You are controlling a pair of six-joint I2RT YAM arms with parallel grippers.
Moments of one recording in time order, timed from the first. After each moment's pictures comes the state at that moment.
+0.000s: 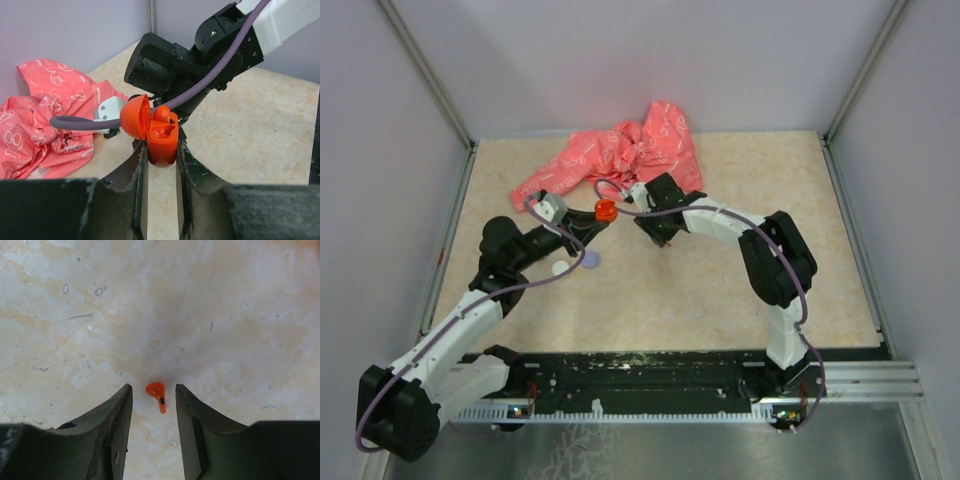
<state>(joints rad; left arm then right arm) -0.41 0.95 0.59 0.48 0.59 -0.03 0.64 1.95 1.39 -0.43 -0.05 -0.28</state>
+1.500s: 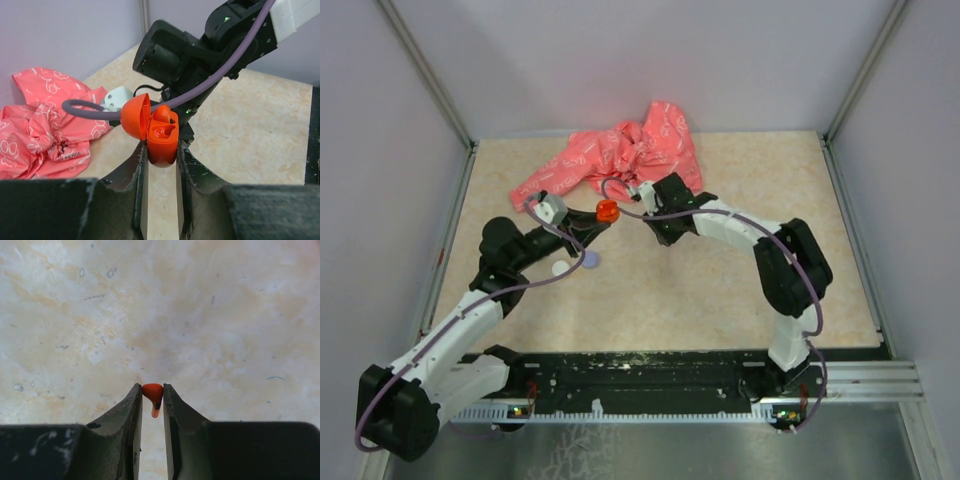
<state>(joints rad) -0.41 0.96 0.59 0.49 0.61 -0.03 0.63 1.89 1.34 -0.47 -0.09 -0.23</state>
